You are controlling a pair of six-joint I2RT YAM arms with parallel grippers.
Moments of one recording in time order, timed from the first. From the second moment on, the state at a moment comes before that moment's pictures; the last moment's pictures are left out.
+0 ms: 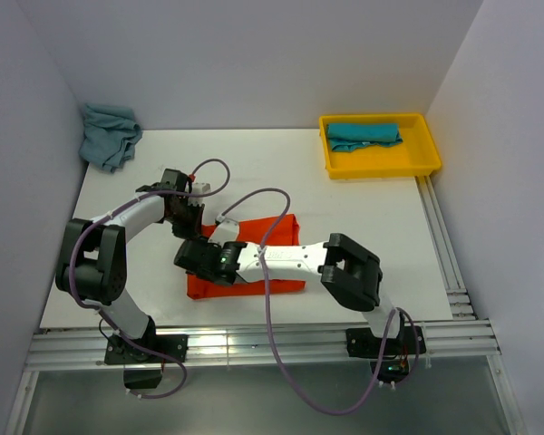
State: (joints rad) left arm -0.23 1.67 1.04 -0.62 0.29 -0.02; right arm 1.26 2.02 1.51 -0.49 0.47 1.42
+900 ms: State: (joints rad) left arm -0.23 1.67 1.04 -0.62 0.29 -0.02; right arm 1.29 2.38 2.00 -0.83 0.56 1.26
